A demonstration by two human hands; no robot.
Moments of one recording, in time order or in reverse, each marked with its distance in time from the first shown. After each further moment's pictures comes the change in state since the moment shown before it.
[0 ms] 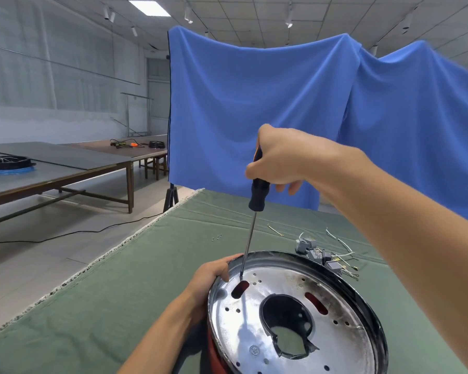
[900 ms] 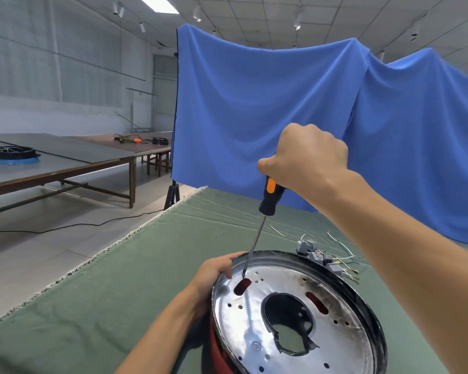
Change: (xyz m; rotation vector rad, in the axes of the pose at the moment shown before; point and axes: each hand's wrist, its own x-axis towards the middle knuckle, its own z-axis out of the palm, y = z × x) left_hand 0.005 0.001 -0.001 0.069 0.052 0.022; right_hand -0.008 0.001 0.010 -0.134 0.344 0.093
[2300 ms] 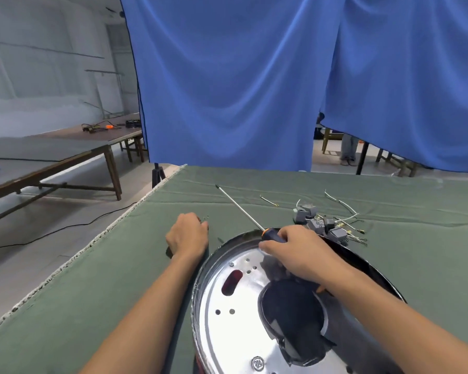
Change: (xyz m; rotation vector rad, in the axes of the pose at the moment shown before) left_hand 0.137 -0.016 -0.043 1.279 0.694 0.076; right_hand -0.059 0.088 0.175 0.560 -0.579 0.314
